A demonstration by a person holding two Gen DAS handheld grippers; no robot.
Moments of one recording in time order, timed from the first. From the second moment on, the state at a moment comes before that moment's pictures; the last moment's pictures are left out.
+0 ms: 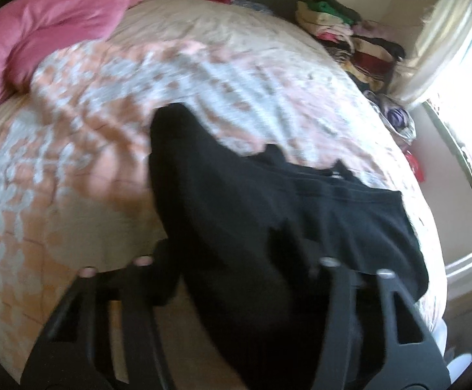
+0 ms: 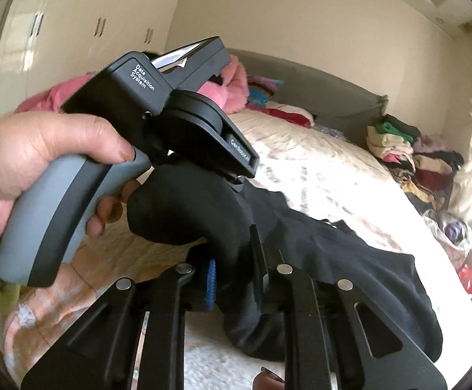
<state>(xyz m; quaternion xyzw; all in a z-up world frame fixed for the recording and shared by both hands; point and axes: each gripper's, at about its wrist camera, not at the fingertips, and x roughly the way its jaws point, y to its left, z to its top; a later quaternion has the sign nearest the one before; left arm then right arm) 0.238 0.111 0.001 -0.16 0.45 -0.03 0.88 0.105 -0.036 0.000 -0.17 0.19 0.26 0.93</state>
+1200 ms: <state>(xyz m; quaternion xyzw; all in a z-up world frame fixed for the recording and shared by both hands) 0.287 -0.107 0.028 -0.05 0.45 -0.13 0.88 0.119 -0.218 -0.003 0.04 0.24 0.13 0.96</state>
